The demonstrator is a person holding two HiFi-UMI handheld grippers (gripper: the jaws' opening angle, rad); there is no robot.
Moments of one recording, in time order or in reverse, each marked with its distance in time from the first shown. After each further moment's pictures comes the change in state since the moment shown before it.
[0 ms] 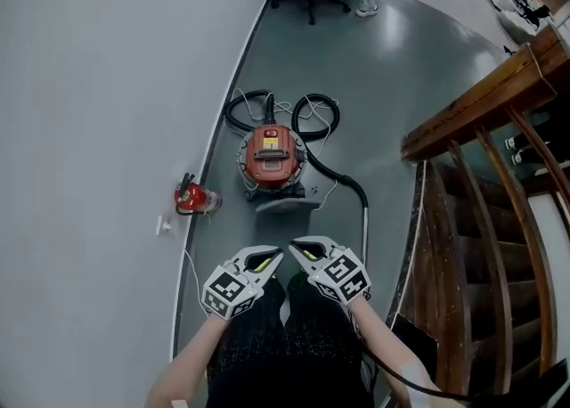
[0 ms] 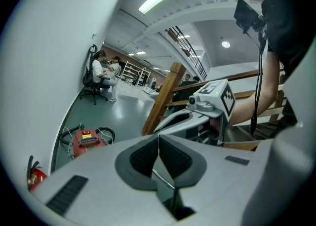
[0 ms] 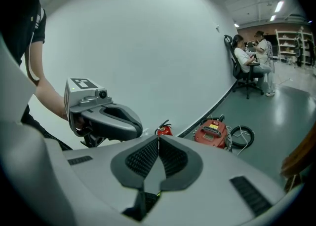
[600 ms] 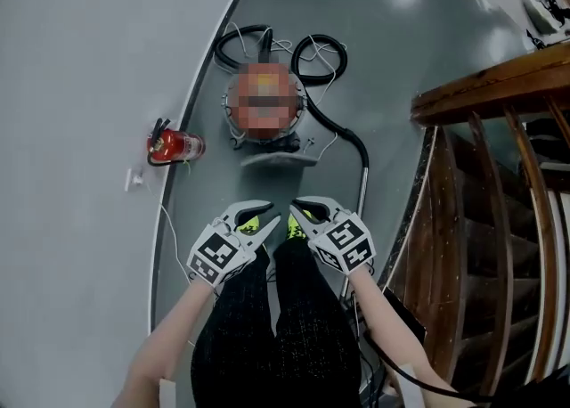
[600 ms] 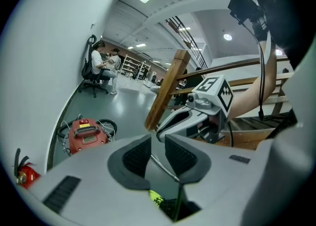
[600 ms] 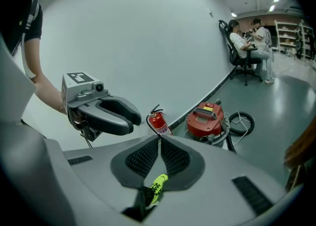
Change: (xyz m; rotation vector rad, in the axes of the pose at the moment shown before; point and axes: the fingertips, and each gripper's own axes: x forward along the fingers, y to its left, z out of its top) left arm 0.065 0.044 -0.060 0.015 0.063 0.007; right arm 0.041 -0.070 -0.073 0.040 0.086 0.001
